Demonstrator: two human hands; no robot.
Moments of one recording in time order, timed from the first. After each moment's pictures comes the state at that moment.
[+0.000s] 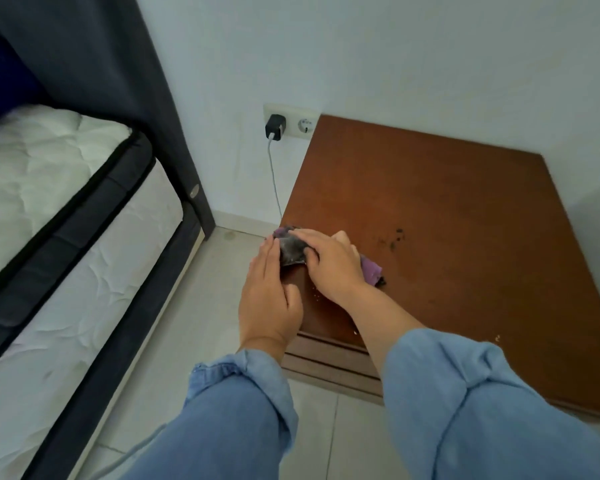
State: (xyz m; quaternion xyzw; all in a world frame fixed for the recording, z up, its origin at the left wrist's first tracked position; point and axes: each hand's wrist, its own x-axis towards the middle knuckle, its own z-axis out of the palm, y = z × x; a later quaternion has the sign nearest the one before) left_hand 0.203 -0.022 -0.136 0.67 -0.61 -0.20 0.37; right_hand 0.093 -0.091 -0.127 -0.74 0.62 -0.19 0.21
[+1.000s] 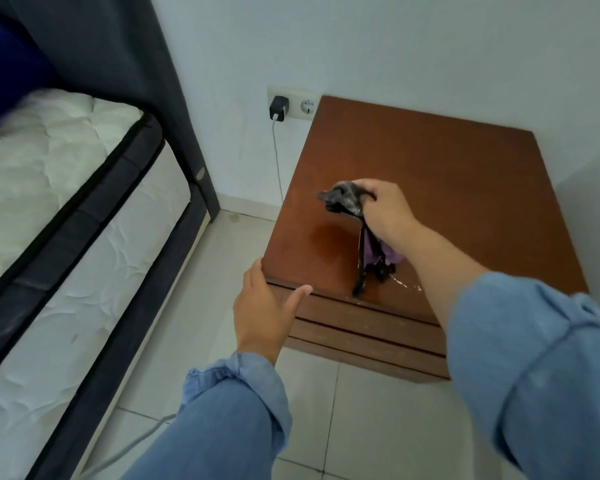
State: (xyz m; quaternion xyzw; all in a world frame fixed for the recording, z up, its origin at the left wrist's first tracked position) left_hand 0.222 0.042 -0.142 0.74 -0.54 -0.27 0.31; right_hand 0.045 -0.085 -0.060 -0.60 0.66 -0.30 0.33
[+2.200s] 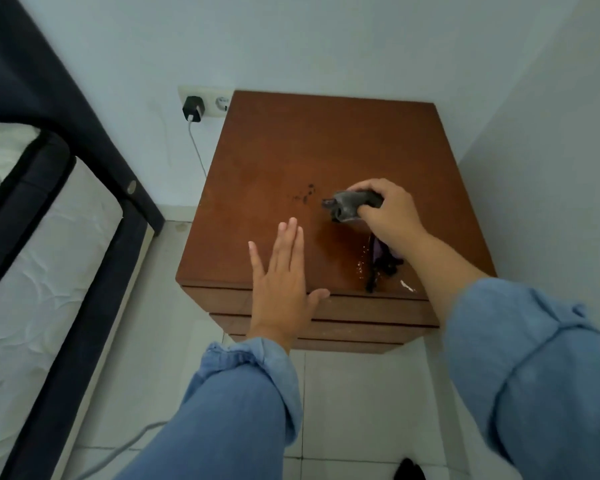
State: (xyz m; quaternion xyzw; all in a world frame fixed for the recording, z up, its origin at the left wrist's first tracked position) left_hand 0.102 0.041 -0.116 0.58 -0.81 -0.05 0.09; right_hand -0.087 -0.025 -0.066 -0.58 0.68 -0.35 0.27
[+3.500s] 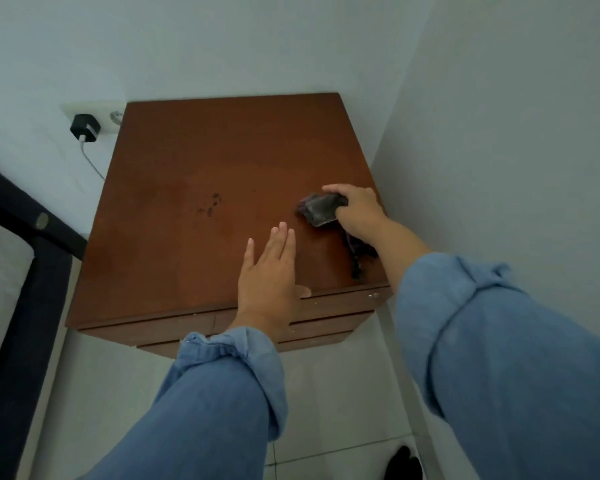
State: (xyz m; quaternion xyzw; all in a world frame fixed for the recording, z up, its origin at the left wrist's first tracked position) left_hand -0.009 0.034 -0.090 0.50 -0.86 -0.11 -0.01; right_hand -0.201 -0.014 -0.087 -0.51 0.78 -0.23 0.27
